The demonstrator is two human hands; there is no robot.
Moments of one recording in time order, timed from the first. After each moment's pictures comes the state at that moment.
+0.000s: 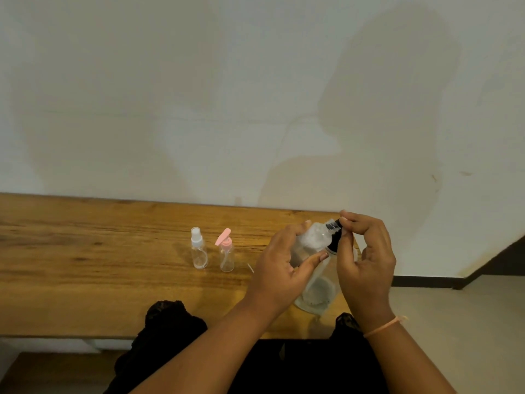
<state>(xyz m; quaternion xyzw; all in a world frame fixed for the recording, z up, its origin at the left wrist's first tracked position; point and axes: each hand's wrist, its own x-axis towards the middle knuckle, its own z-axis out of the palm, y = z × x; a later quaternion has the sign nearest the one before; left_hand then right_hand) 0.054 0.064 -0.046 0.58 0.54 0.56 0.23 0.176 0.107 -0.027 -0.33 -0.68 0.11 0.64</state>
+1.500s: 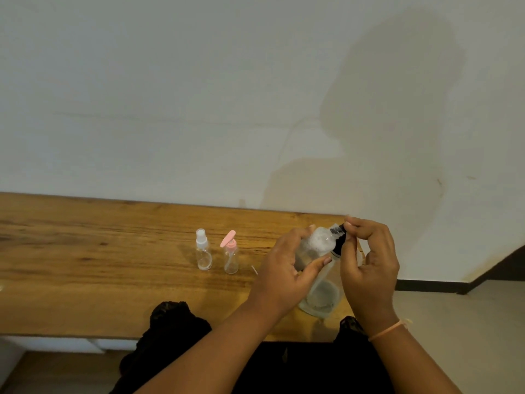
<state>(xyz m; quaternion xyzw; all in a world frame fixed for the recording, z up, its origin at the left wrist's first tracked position) 0.052 0.064 -0.046 0.59 0.54 0.55 0.23 0.175 0.108 -0.030 -0.34 -0.69 0.10 0.63</state>
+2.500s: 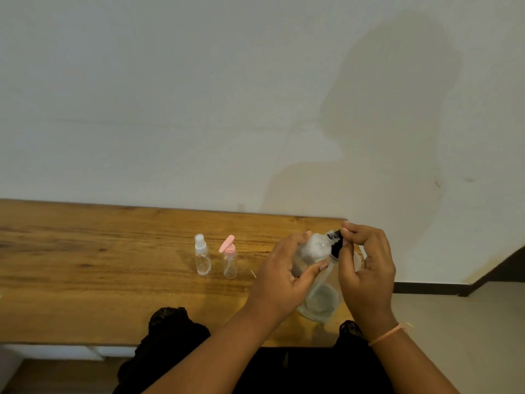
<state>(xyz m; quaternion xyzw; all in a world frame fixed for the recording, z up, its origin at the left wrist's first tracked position) 0.051 0.065 -0.049 0.59 0.55 0.54 0.23 0.178 0.110 -0.032 -0.34 -0.69 0.10 0.63</state>
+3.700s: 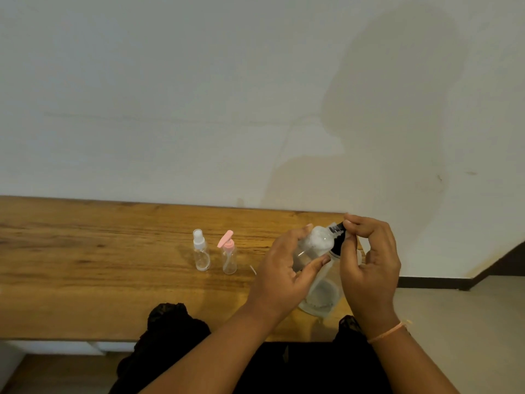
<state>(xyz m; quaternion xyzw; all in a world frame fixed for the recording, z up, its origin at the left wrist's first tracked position) 0.055 0.064 -0.050 0.59 0.54 0.56 0.20 0.174 0.107 -0.027 -0.33 -0.68 0.11 0.65</state>
